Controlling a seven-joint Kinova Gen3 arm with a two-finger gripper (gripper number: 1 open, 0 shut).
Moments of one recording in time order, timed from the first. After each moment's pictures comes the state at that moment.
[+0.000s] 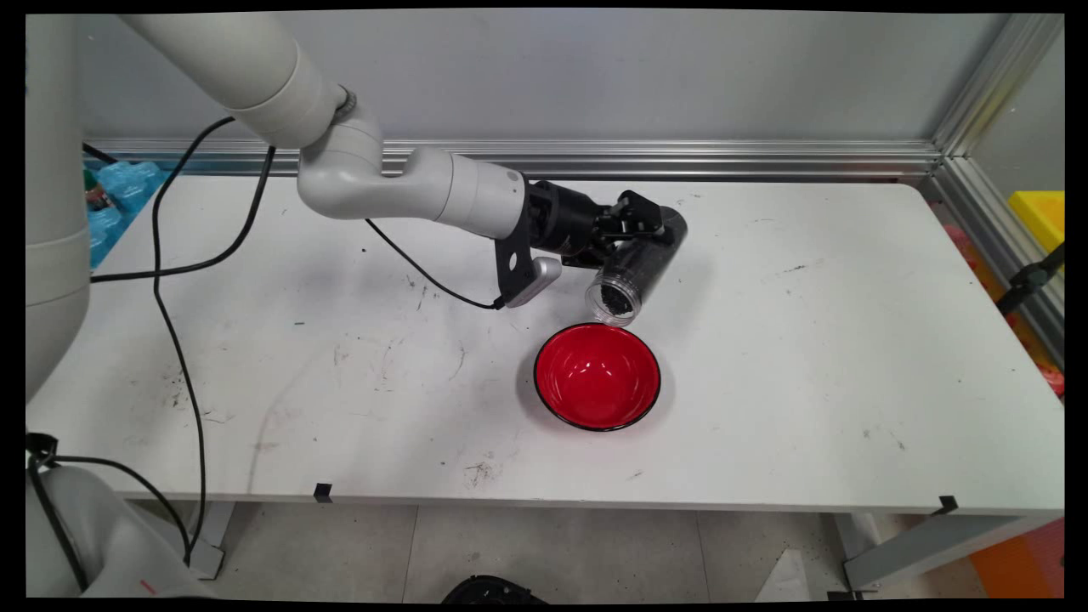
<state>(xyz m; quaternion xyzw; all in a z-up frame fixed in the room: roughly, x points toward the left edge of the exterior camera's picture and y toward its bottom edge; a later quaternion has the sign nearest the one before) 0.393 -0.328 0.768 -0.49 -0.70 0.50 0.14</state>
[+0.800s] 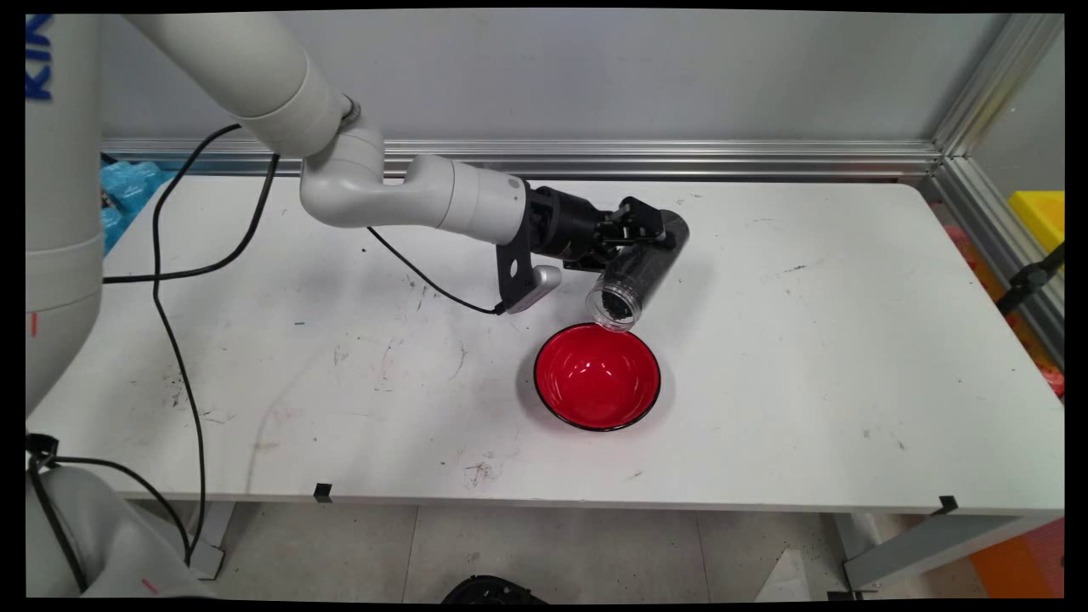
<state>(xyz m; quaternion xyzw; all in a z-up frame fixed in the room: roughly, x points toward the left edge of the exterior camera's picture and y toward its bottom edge) 0.391 -0.326 0.762 -0.50 -0.69 0.50 0.13</state>
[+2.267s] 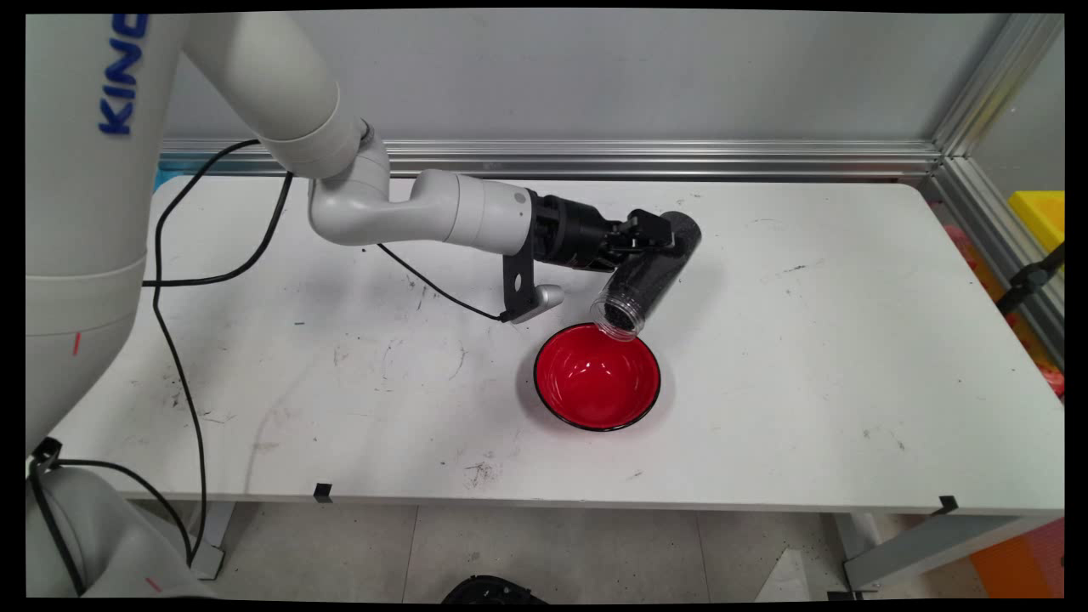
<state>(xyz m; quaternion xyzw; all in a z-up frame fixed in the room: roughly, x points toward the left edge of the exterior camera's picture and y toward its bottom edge) 0.382 -0.319 0.752 -0.54 -0.65 0.53 0.10</state>
